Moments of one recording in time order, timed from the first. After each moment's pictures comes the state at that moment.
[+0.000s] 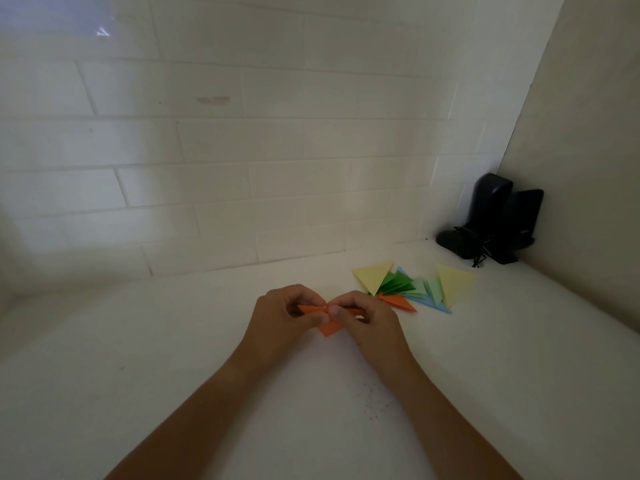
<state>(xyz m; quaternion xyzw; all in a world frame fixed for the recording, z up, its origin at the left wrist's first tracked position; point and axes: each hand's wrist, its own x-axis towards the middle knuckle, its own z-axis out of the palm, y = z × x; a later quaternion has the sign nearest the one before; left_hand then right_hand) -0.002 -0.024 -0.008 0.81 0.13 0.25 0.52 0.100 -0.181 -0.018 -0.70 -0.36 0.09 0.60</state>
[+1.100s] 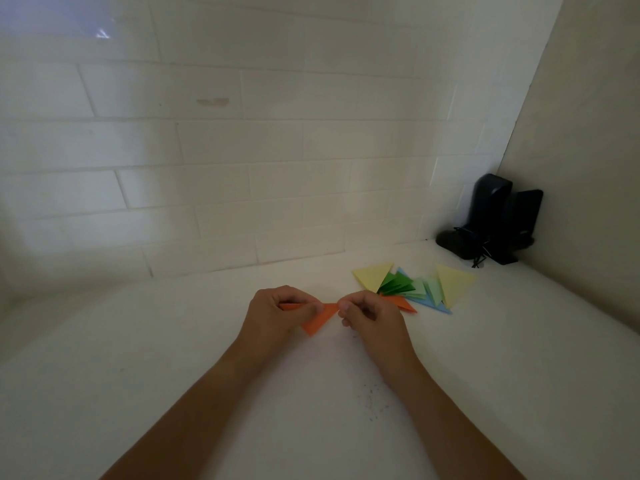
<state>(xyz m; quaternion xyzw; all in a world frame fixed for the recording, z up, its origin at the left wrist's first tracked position) -0.004 -0.023 -0.003 0.75 0.17 0.24 0.59 0.106 -0.180 -0.025 -0.71 -0.29 0.09 0.64</state>
